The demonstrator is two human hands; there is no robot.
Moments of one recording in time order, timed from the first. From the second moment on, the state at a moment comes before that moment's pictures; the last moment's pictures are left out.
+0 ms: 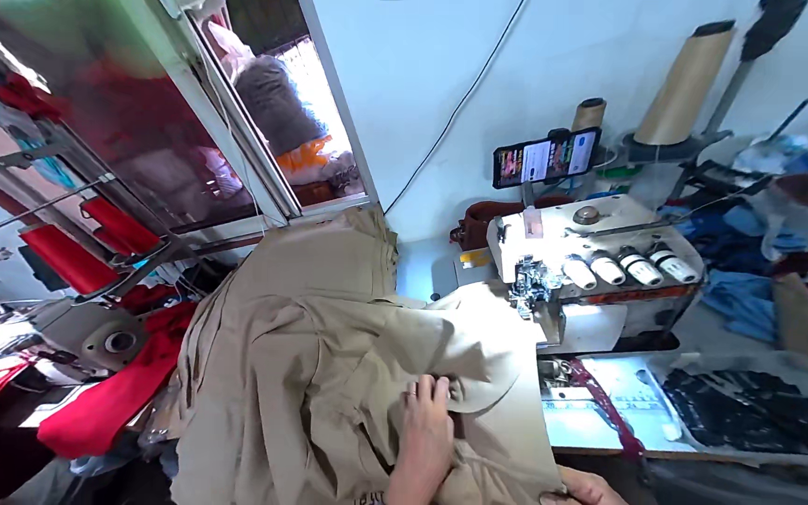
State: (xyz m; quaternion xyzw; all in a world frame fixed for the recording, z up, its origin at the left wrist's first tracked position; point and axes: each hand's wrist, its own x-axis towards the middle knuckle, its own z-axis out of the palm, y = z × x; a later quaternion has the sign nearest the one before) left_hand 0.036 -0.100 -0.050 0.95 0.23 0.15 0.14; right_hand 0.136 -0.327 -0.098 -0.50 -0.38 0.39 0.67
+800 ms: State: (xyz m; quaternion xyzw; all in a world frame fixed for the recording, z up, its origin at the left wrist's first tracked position) left_hand 0.017 -0.040 0.009 0.66 0.25 0.13 0.70; right_hand 0.133 -0.317 -0.129 -0.59 -0.24 0.30 0.71
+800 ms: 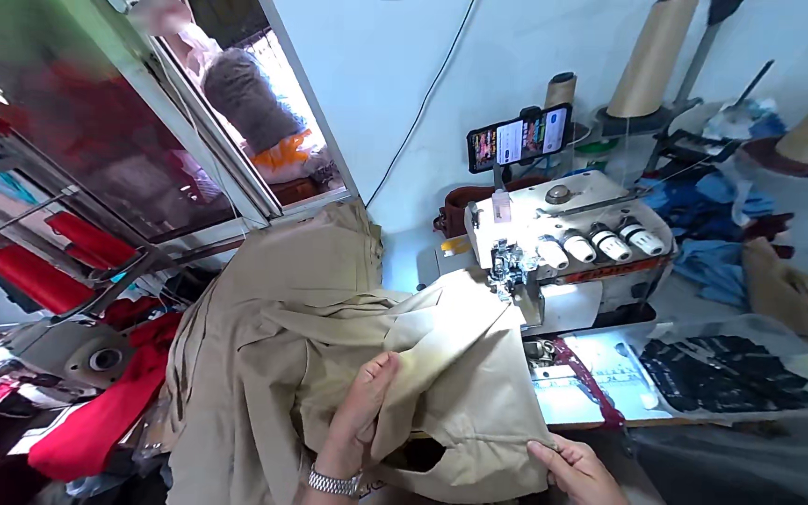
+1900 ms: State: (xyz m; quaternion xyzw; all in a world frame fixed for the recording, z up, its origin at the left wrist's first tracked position) left_hand 0.082 -0.155 0.039 0.98 0.01 0.21 0.02; right_hand 0.142 -0.295 -0.073 -0.57 -0.20 0.17 0.78
